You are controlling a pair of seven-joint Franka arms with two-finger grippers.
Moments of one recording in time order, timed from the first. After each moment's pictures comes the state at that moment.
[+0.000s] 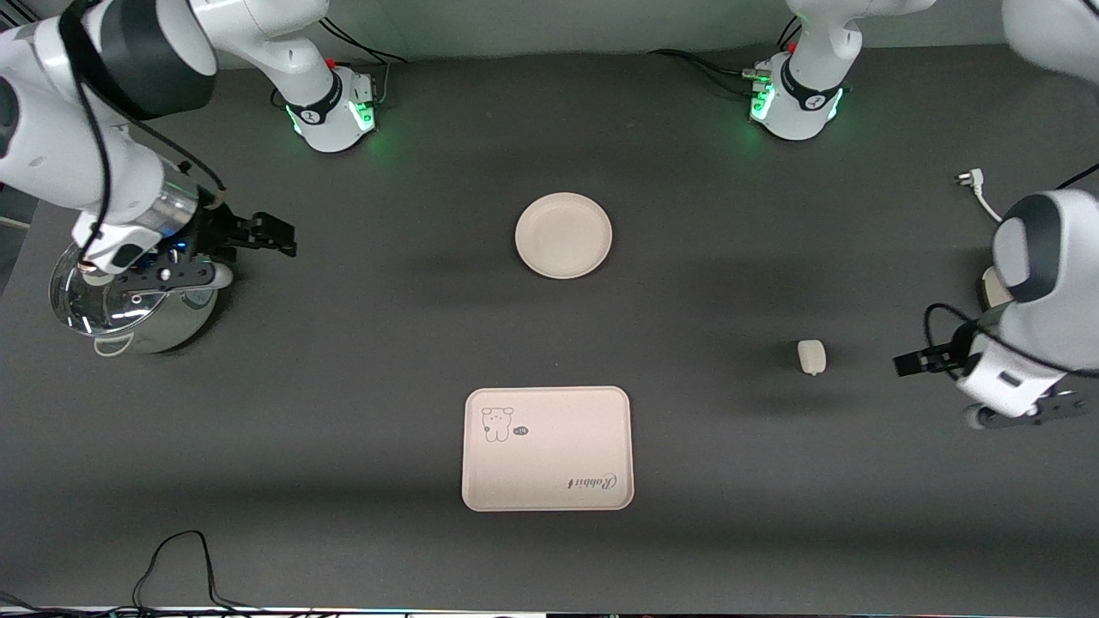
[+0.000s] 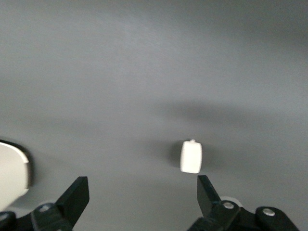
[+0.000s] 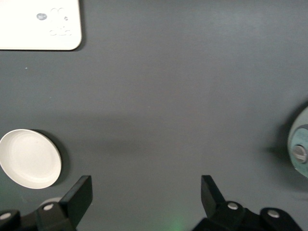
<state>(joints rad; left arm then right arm) -0.03 0.41 0.02 -1.59 0.06 1.88 -0.20 0.30 -0.05 -0.10 -1.89 0.09 1.72 0.16</state>
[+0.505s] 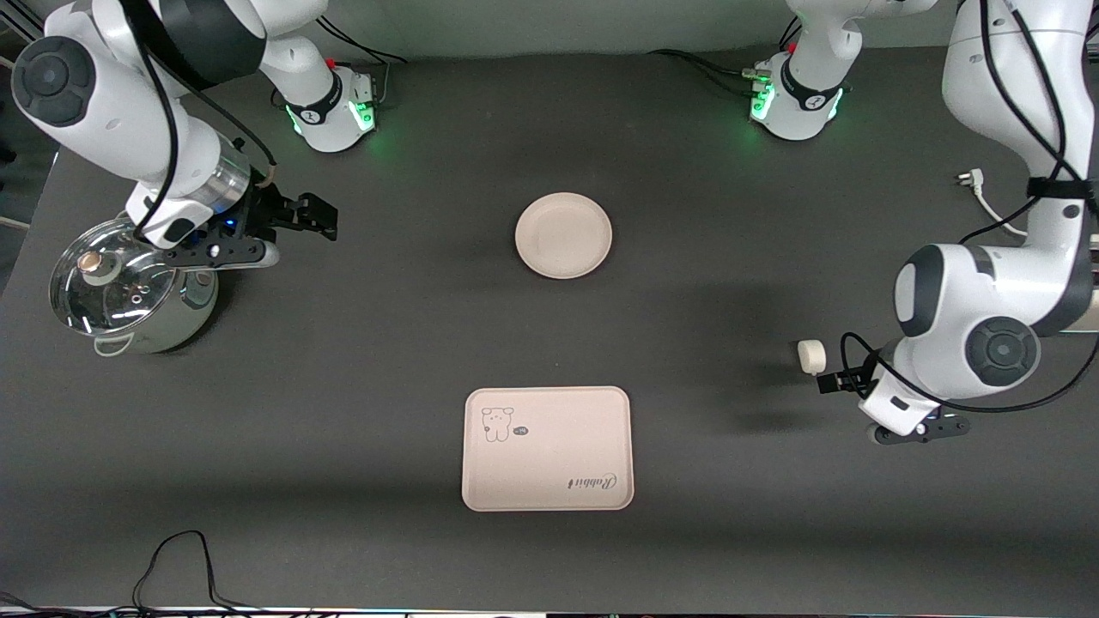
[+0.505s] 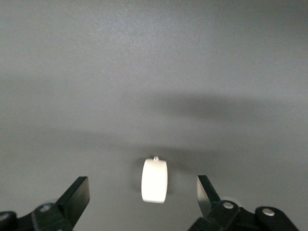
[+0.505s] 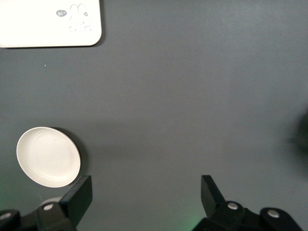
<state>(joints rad) -0.05 0.51 -0.03 -1.72 0.06 2.13 -0.25 0.39 -0.08 -0.08 -1.90 0.10 1.73 0.30</state>
